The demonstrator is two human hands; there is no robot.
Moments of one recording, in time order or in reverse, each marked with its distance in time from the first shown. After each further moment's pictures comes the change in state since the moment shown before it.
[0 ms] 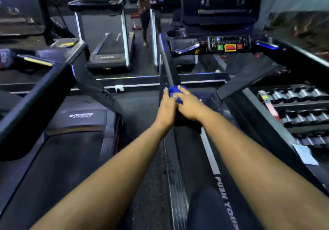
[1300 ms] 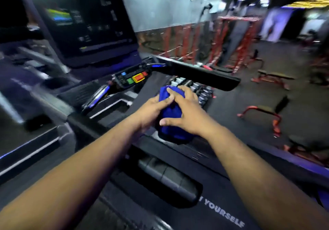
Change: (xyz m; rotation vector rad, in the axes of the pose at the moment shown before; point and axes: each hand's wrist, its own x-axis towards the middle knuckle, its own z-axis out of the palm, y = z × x) left_hand 0.213 0.122 0.062 -0.205 -1.272 -0.024; right_hand 0.050 0.009 -0.106 -0.167 0.615 0.571
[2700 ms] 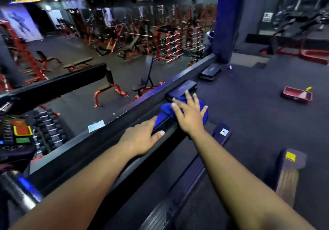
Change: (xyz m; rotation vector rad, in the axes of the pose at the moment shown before) left_hand 0.000 -0.027 -0.138 1.389 -1.145 0.654; right_hand -0.057 -0.133 0.185 -0.362 1.056 1.352
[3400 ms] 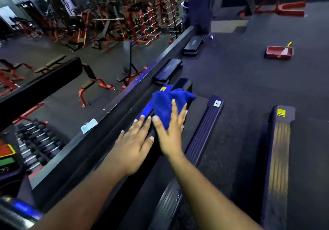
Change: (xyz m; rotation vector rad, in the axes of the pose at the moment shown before) left_hand -0.048 -0.026 0.020 -0.035 -0.045 0.171; right_hand -0.108 -0.057 0.066 0.602 0.214 0.331
